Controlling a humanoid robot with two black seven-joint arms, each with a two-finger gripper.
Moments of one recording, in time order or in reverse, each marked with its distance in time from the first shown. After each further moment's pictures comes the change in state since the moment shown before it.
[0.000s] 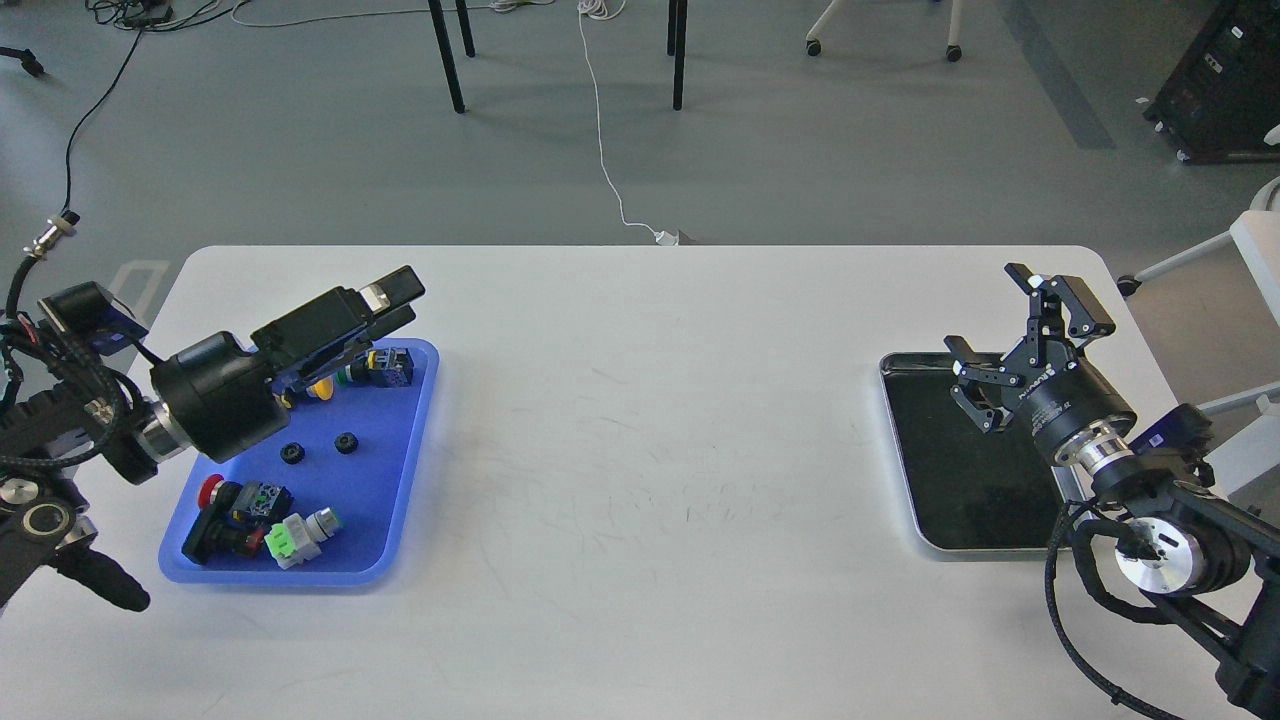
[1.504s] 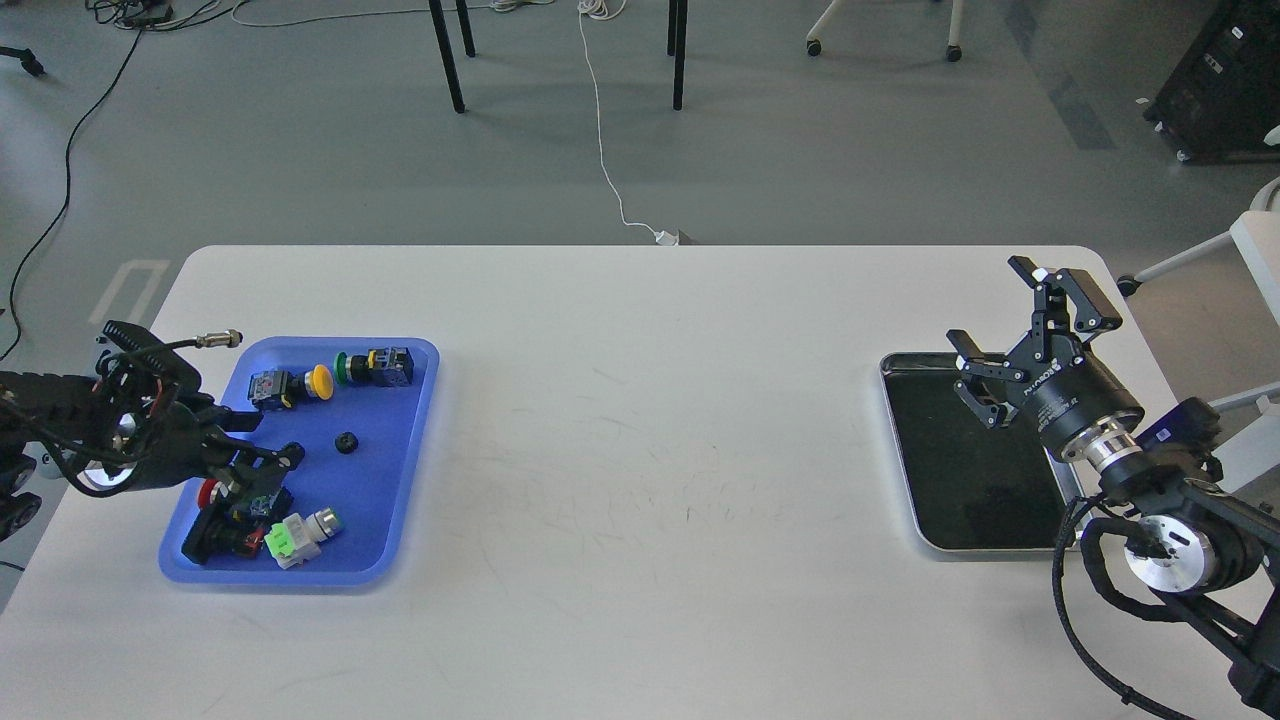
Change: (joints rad) left arm -0.491 0.122 0.807 0.576 0.684 0.212 0.000; right arm -0.004 -0.029 0.006 0.040 -0.001 0.000 0.000
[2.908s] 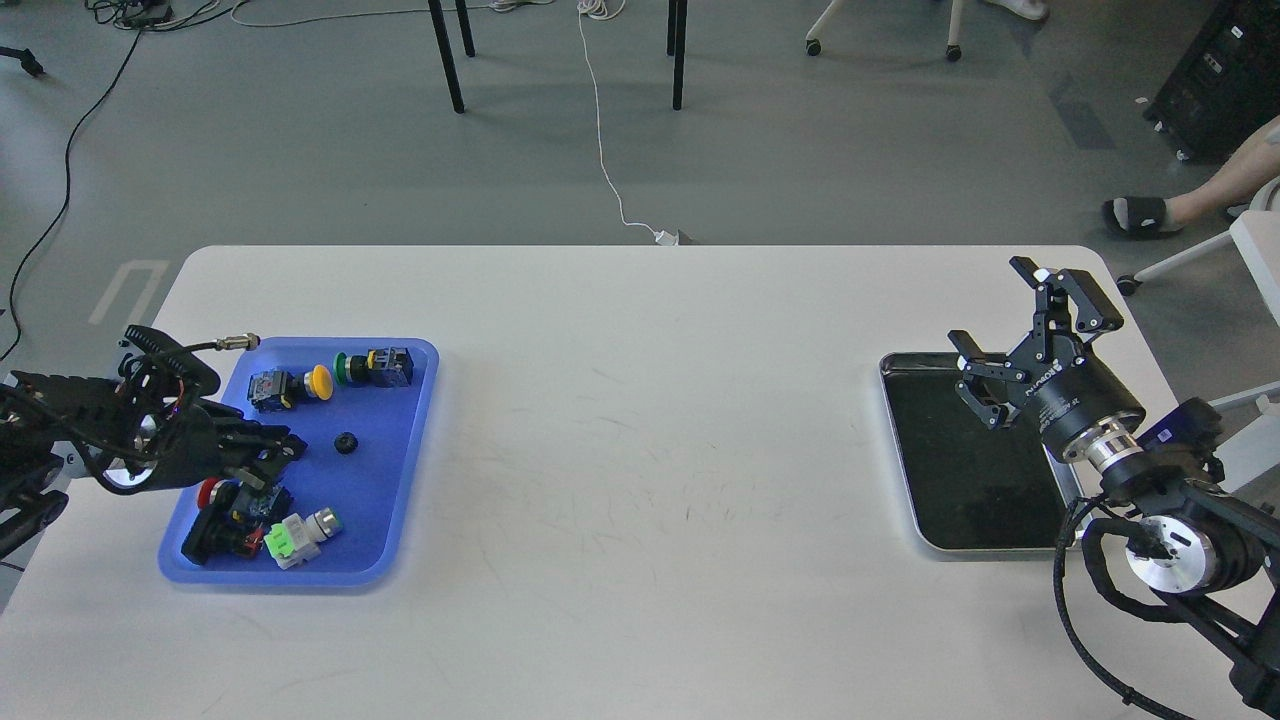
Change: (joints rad) left arm -0.025 -0.061 0.016 0.075 0.000 0.002 0.000; right arm -0.002 -0.001 0.002 0.001 0.000 0.000 0.000
